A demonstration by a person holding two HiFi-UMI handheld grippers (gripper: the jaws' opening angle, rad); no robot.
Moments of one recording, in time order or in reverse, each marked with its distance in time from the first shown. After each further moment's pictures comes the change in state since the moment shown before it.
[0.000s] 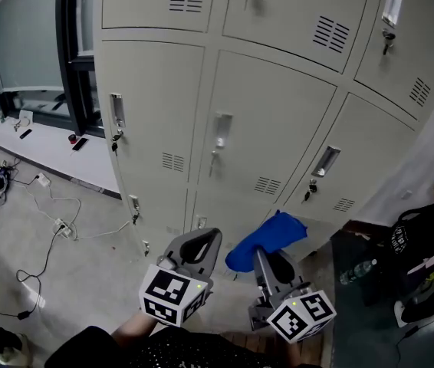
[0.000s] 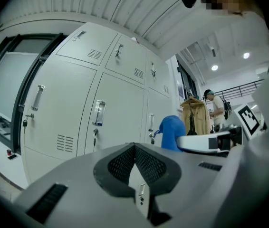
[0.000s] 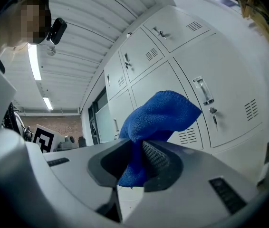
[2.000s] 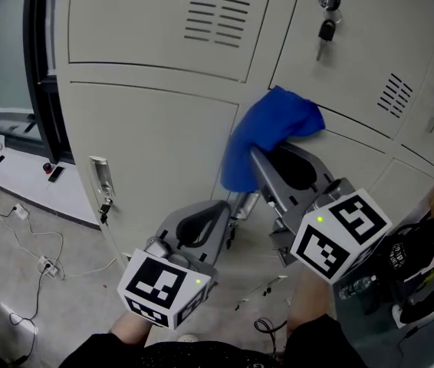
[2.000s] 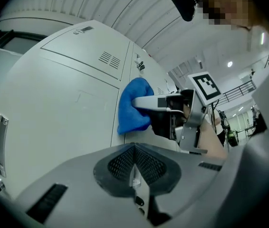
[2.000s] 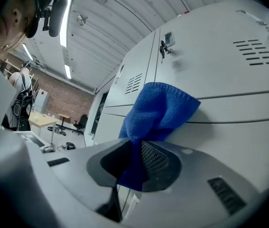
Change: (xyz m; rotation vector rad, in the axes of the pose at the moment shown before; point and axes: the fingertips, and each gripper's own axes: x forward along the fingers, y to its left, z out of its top) left arm 0.101 0.154 0.153 0.046 -0.167 -0.149; right arm 0.286 0.040 0.208 -0.492 -0.006 0.107
